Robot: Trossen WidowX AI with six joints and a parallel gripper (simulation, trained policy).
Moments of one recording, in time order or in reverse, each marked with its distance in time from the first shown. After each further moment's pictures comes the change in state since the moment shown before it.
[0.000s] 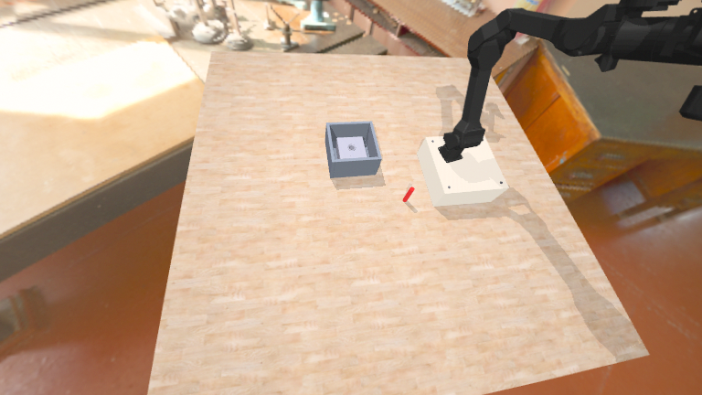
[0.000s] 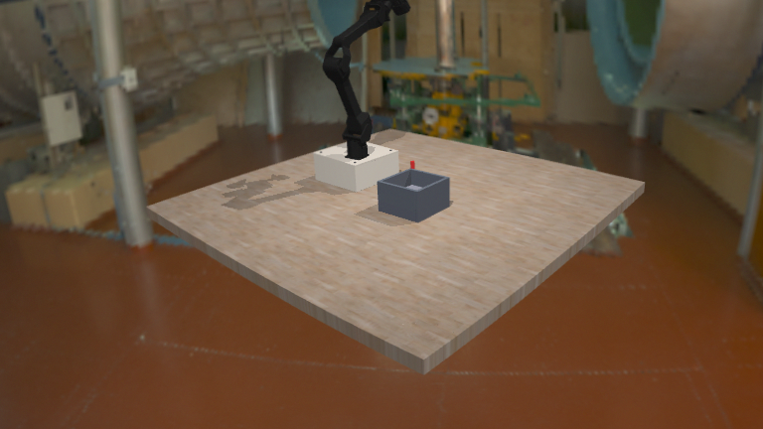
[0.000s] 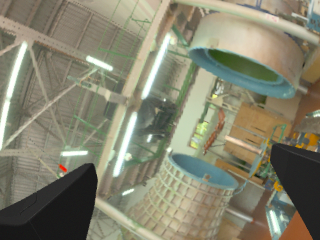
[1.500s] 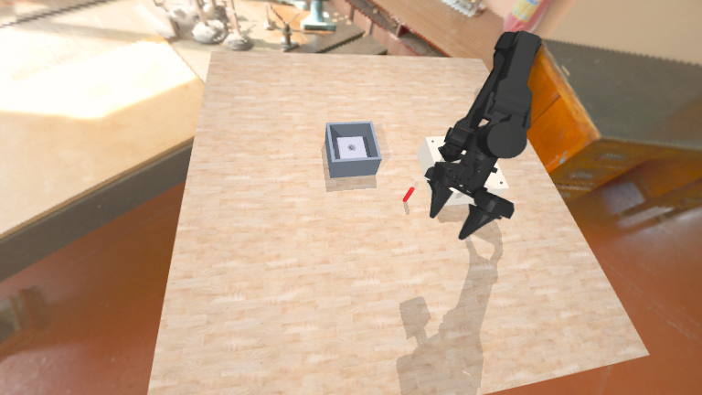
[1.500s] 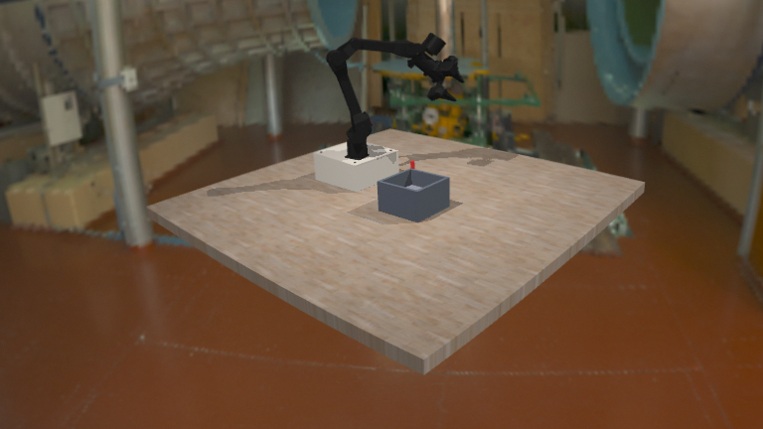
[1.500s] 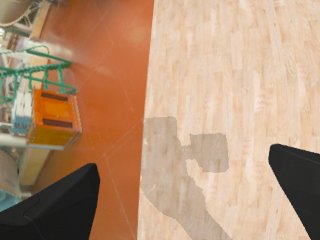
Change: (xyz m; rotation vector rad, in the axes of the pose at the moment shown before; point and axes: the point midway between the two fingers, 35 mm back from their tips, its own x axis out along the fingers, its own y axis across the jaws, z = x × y) arm -0.260 -0.336 0.125 -0.071 -0.405 -1.468
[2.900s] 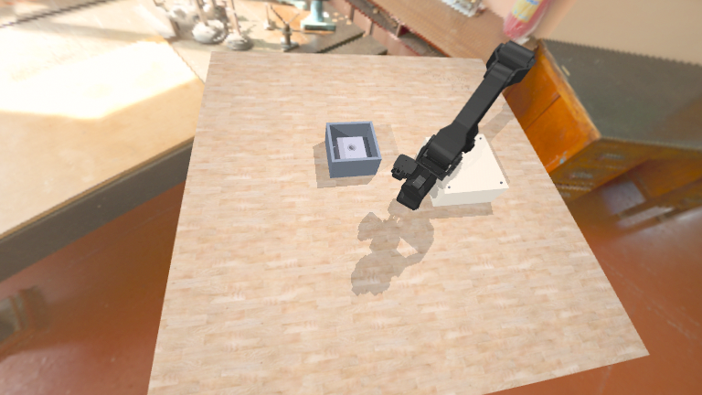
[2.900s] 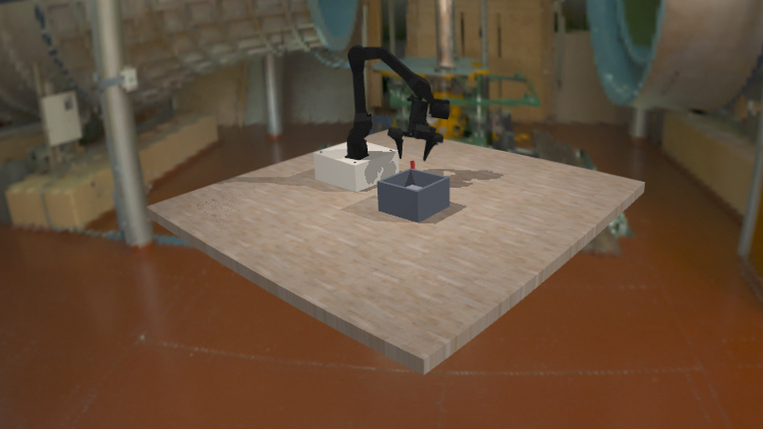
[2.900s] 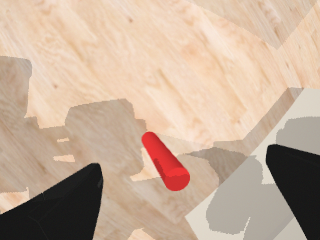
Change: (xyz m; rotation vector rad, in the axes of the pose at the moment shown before) arm 0.002 -0.265 -0.087 0.505 0.171 -1.064
